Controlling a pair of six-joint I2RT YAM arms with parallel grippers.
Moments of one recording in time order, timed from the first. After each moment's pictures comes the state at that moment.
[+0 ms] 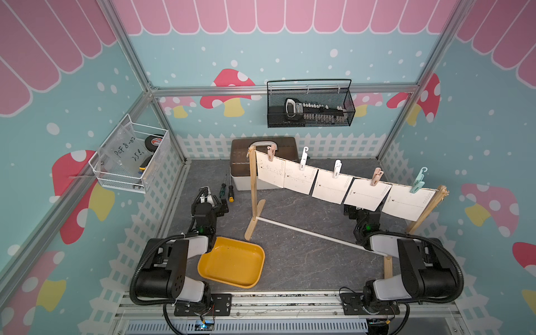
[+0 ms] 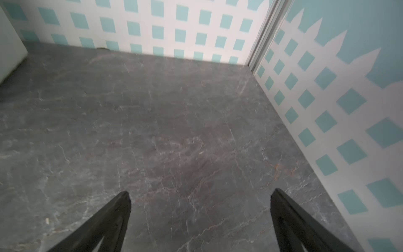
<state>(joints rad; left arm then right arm) -0.03 1.42 0.39 0.77 -0.20 -0.10 0.03 1.39 0.44 0.63 0.23 -0.11</state>
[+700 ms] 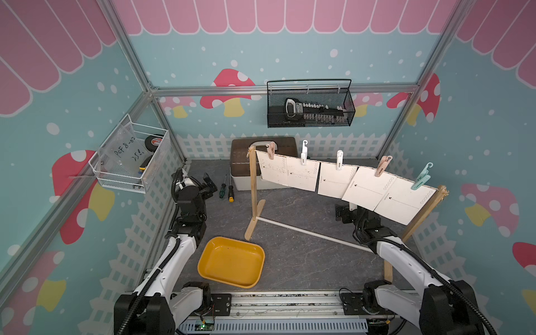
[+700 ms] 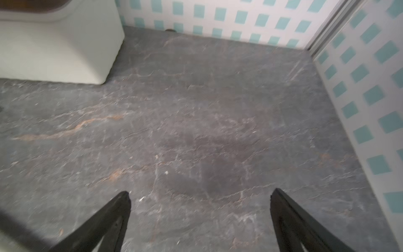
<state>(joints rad) -0.02 1.05 0.68 0.19 -0.35 -0.38 0.20 1.09 0.55 -0.07 0.10 0.01</state>
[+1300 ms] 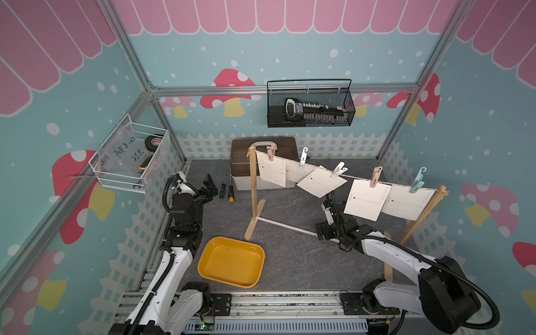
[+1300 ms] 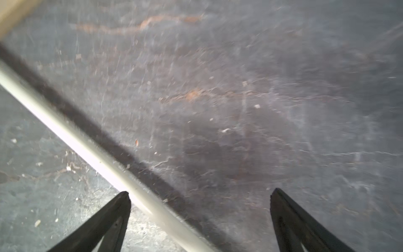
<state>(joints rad) -0.02 0.89 0.64 0.18 -0.20 -0.39 0.53 1.30 0.63 -0.27 0.10 0.11</state>
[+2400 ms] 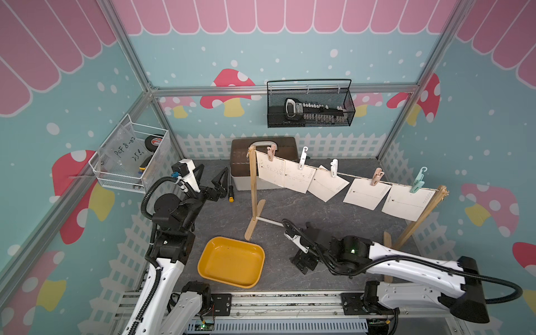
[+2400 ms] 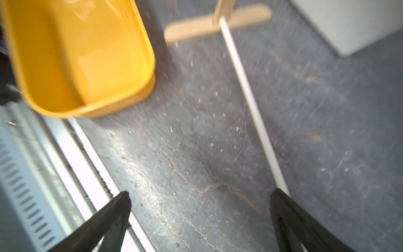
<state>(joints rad) -0.08 0.77 0.85 0.10 0.30 -0.25 1.18 1.04 0.97 -0.74 0.22 0.09</state>
